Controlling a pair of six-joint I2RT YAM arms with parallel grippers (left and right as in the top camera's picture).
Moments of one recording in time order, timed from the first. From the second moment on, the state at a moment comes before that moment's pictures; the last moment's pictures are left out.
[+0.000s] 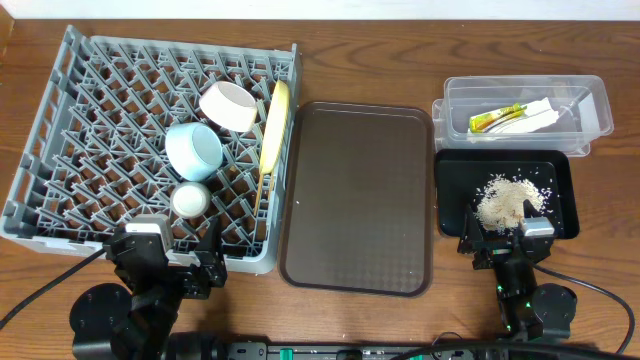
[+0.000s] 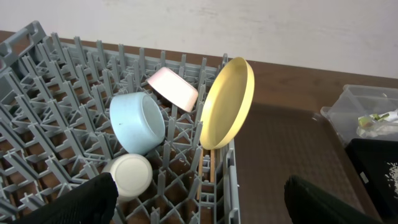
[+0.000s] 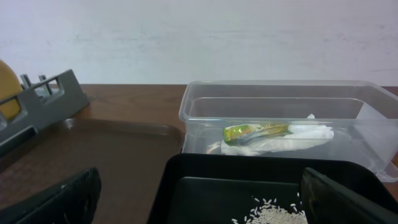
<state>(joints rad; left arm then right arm) 0.06 0.32 0.82 -0.87 0.20 -0.11 -0.04 0.02 0.01 -0.06 -0.15 0.07</state>
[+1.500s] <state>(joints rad) 0.01 0.01 0.02 0.03 0.16 -0.08 -0.04 0.02 0.01 -0.06 -0.15 0.07</state>
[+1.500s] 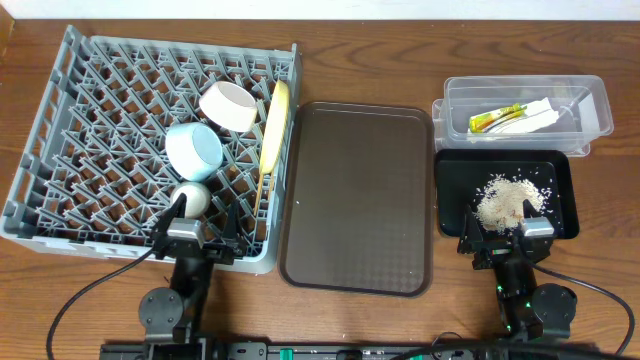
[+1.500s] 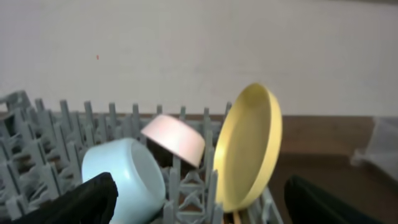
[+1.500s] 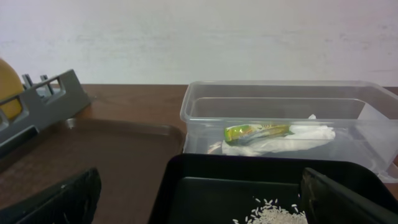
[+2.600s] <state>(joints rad) 0.01 0.04 0.01 -0.09 0.13 -0.07 -0.04 0.02 0.01 -0.06 -0.16 0.07</state>
